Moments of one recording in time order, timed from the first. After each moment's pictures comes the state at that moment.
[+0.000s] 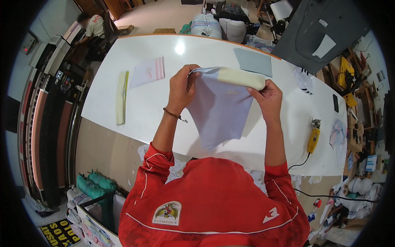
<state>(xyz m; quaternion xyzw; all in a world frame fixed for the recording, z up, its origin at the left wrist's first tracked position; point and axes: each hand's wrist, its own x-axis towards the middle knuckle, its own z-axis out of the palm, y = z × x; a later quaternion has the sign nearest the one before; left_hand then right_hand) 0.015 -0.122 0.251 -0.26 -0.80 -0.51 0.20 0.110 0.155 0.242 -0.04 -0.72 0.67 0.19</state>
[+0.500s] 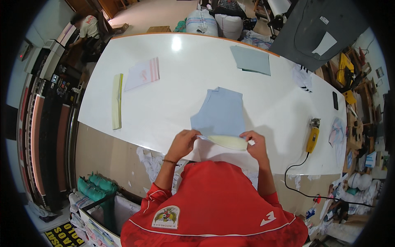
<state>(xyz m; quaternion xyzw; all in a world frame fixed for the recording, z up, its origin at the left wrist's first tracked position) 0.128 -0.169 0.121 -0.29 -0.86 -0.41 -0.09 0.226 0.165 0.105 -0.03 -0.81 0.58 0.07</state>
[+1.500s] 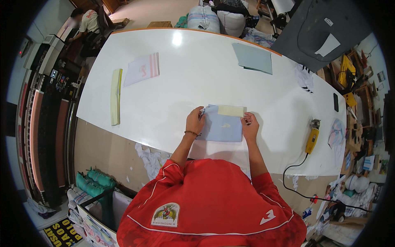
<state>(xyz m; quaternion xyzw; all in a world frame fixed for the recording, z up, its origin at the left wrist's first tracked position) 0.067 -0.099 -0.002 -0.10 -0.87 -0.48 -0.02 0.156 0.171 -0.006 -0.24 -0.81 0.51 0.15</state>
